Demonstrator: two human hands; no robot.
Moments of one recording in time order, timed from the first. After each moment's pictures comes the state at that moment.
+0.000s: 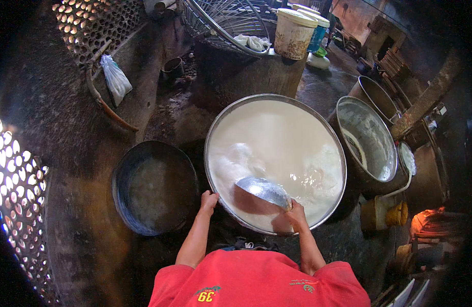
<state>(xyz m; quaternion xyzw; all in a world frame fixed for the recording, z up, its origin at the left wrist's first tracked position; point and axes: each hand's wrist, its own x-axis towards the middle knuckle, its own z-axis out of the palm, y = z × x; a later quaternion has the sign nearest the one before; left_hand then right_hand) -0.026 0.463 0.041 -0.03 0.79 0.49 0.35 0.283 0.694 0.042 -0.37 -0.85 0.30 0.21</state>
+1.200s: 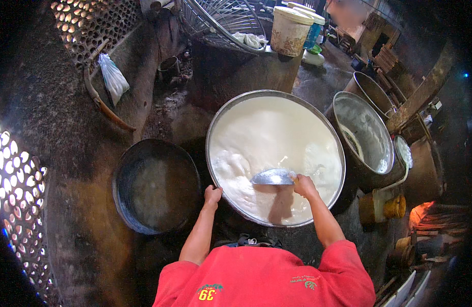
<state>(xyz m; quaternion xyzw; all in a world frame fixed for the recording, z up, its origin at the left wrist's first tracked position) -0.025 0.463 0.036 0.00 0.80 0.50 0.32 0.226 0.747 0.133 -0.43 -0.87 0.20 -0.08</state>
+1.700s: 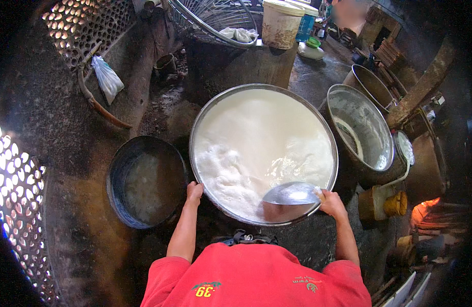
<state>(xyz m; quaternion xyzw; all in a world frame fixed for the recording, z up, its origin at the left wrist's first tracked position) -0.021 0.470 0.034 -0.05 0.81 0.49 0.31 0.404 0.775 0.201 -0.43 -0.88 0.18 -0.06</state>
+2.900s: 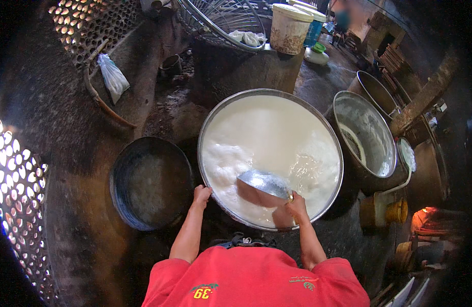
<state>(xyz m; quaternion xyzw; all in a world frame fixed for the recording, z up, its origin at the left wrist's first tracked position) -0.019 0.468 0.064 -0.08 0.78 0.51 0.35 0.295 0.726 0.046 -0.45 -0.83 0.32 0.12</state>
